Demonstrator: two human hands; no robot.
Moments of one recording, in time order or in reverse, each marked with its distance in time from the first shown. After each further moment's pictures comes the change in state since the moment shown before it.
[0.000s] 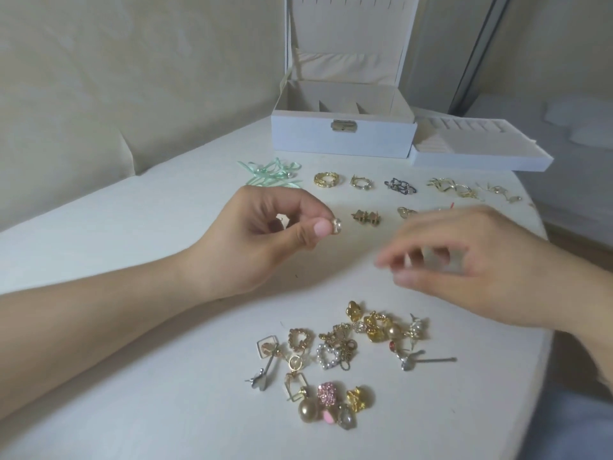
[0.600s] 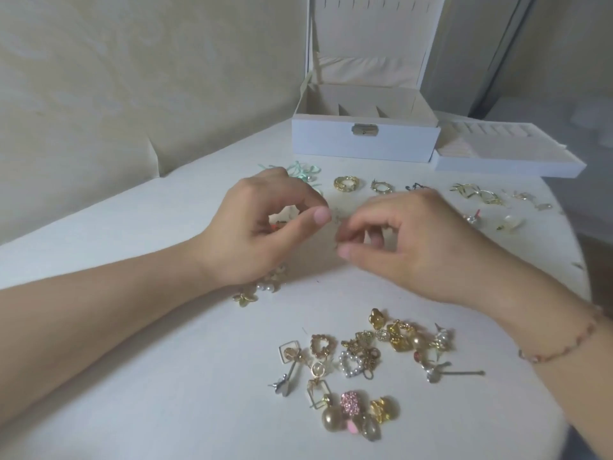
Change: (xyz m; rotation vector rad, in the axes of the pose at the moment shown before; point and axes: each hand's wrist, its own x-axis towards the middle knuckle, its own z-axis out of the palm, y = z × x) left_hand 0.007 -0.014 -0.027 0.482 0.095 0.222; right_hand 0.054 -0.019 0.033 0.010 0.138 0.050
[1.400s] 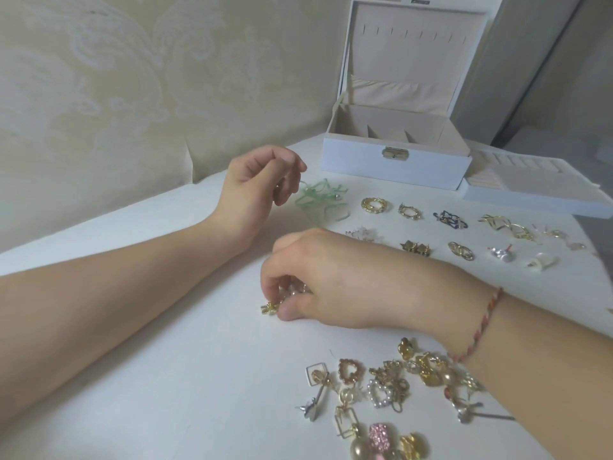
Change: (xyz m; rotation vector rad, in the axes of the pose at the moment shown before) left_hand 0.019 -0.053 -0.014 -0.660 0.437 -0.423; right_hand 0.058 -0.061 0.044 -0.150 -0.573 -0.122
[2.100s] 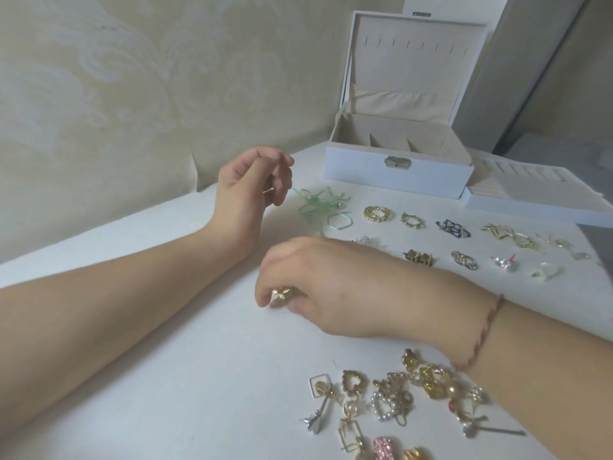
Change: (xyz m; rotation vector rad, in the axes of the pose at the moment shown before) left_hand 0.004 0.003 -0.002 -0.138 0.158 -0.025; right_hand 0.007 0.010 0.007 -0.086 0.091 -0.146
